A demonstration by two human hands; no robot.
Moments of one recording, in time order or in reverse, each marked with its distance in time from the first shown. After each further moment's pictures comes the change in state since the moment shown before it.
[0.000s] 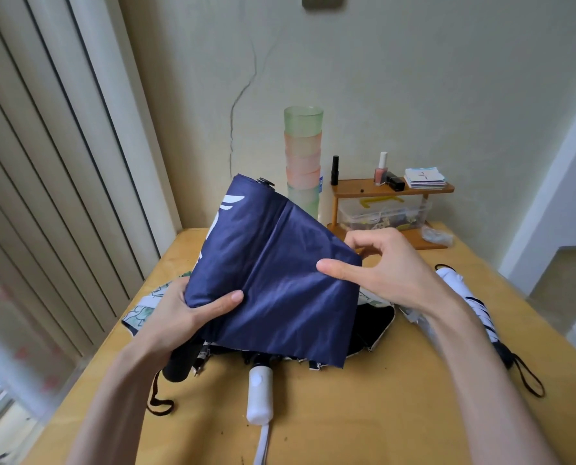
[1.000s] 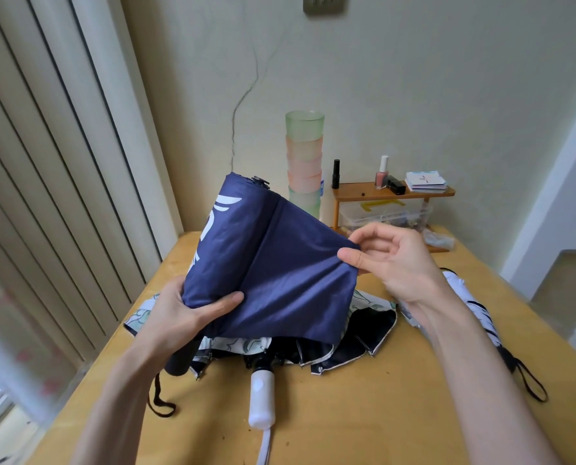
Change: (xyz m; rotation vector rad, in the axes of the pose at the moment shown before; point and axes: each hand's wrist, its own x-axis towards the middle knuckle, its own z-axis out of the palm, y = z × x) left_hand 0.003 0.001 -0.003 0.141 0.140 0.106; right_hand 0.005 0.011 0.004 0.470 0.257 0.166
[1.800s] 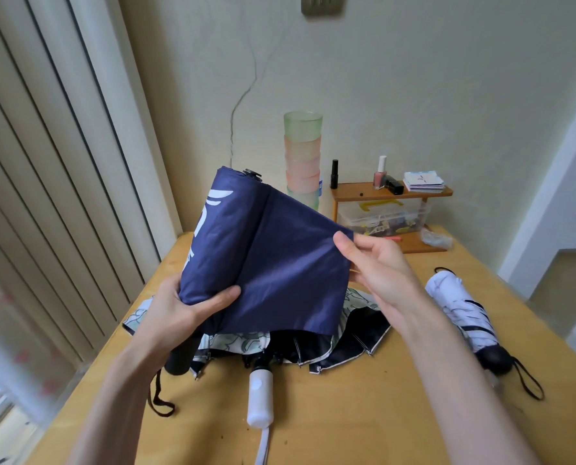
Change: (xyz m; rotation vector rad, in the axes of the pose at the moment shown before) left_hand 0.000 0.006 0.003 -0.037 0.059 -0.024; right_hand 0.000 0.012 0.023 0.134 0.001 0.159
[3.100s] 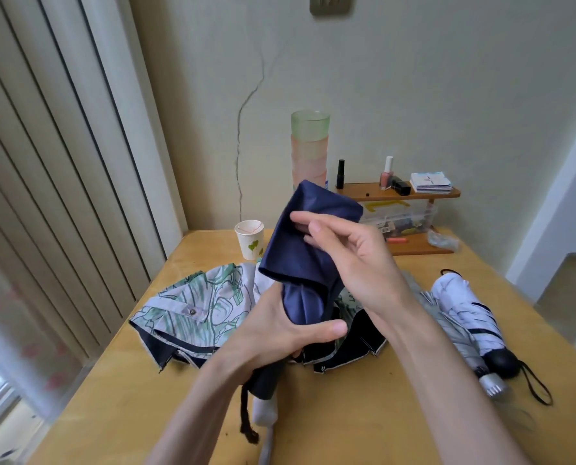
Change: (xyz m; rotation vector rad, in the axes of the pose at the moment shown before) left_hand -0.026 0.019 0.090 -0.086 -0.416 0.018; right_hand -0.014 -0.021 0.040 -0.073 -0.145 -0.341
